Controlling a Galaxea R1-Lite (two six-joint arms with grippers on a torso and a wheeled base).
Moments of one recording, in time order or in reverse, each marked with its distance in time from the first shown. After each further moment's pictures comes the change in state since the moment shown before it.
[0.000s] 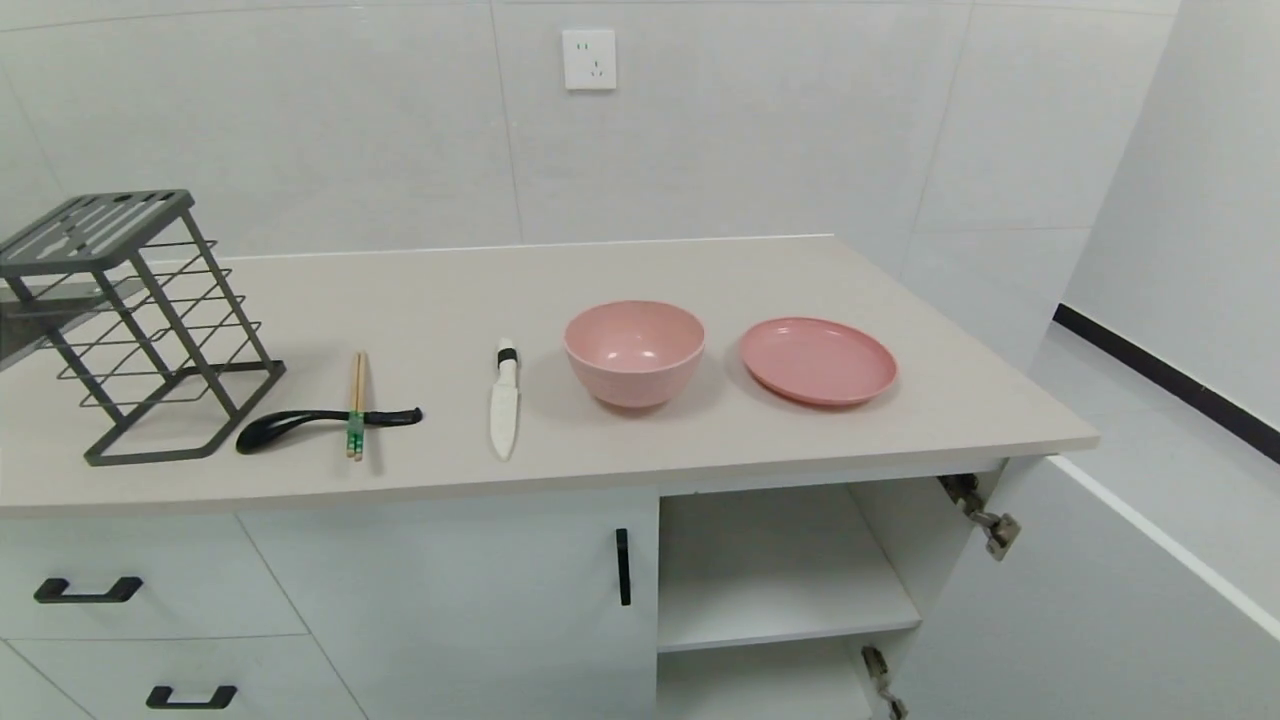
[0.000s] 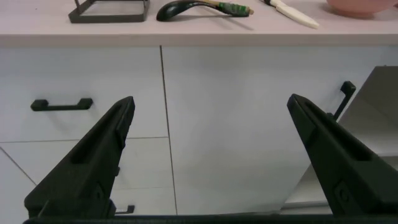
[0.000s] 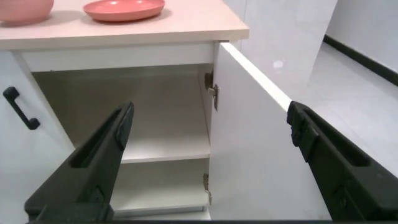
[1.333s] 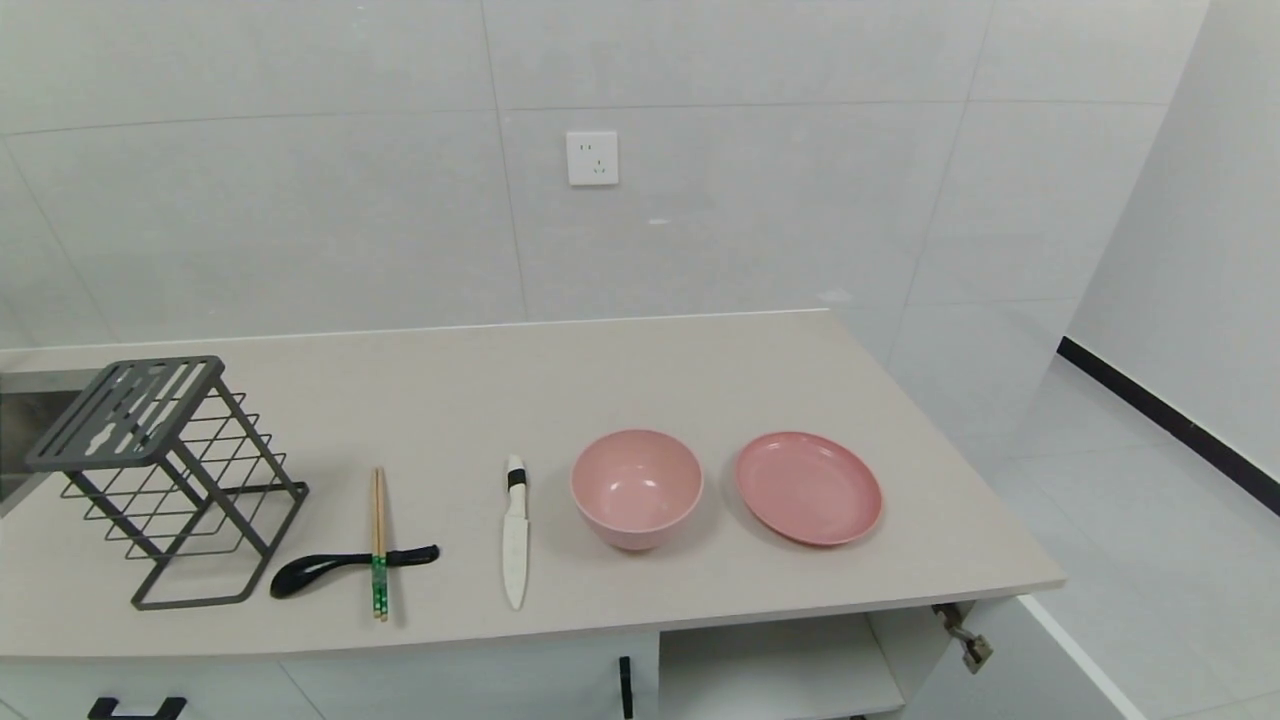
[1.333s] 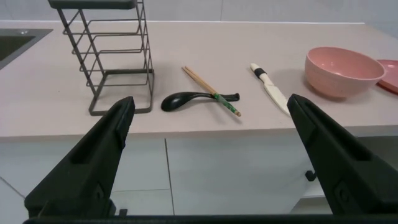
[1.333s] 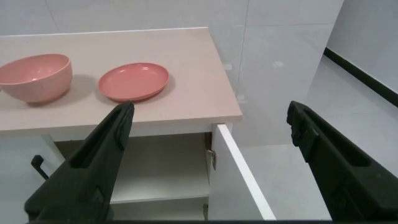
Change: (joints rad) left arm 0.000 0.000 0.000 -0.001 0.001 -0.004; right arm 0.000 0.000 0.000 0.000 -0.001 0.000
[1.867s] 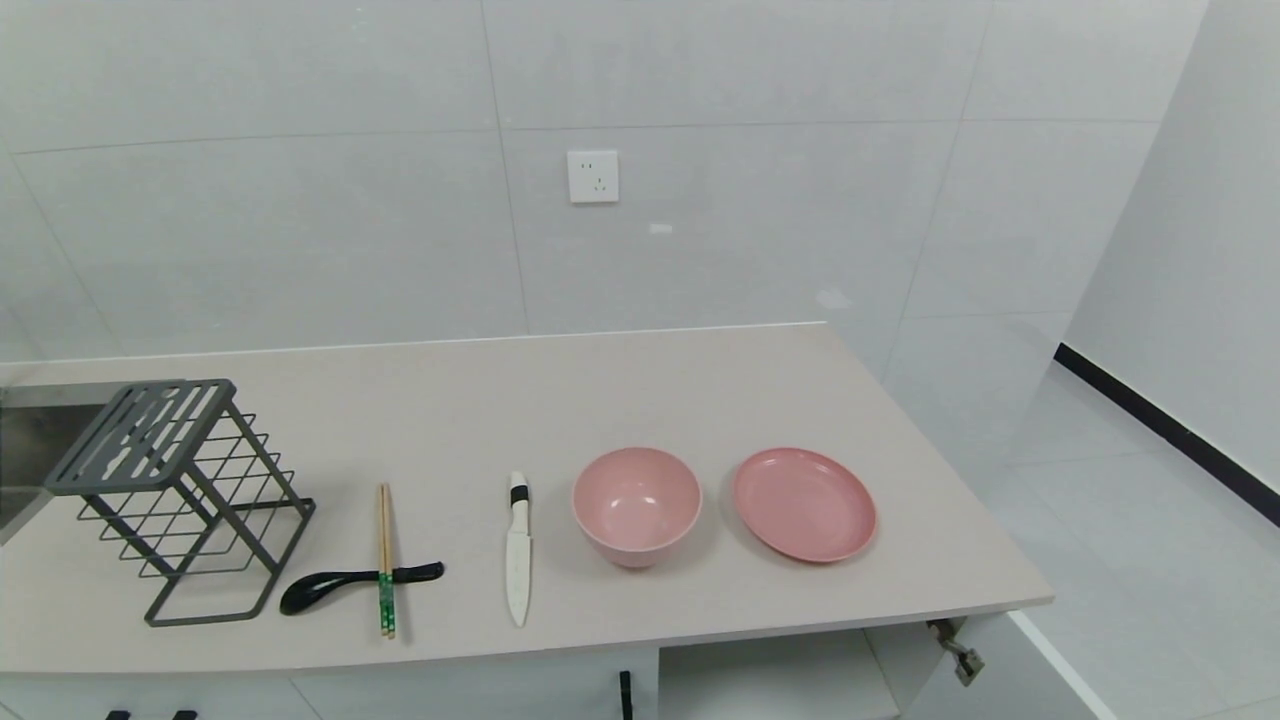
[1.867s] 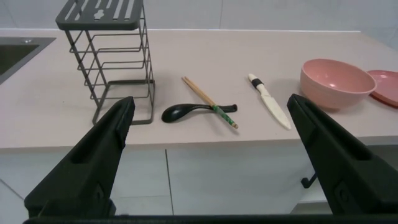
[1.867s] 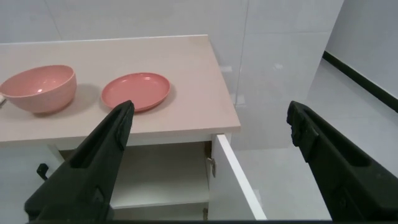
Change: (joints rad) left arm 0.000 0.000 0.000 -0.001 0.002 -0.003; right arm 0.000 0.000 0.000 -0.001 0.000 0.000
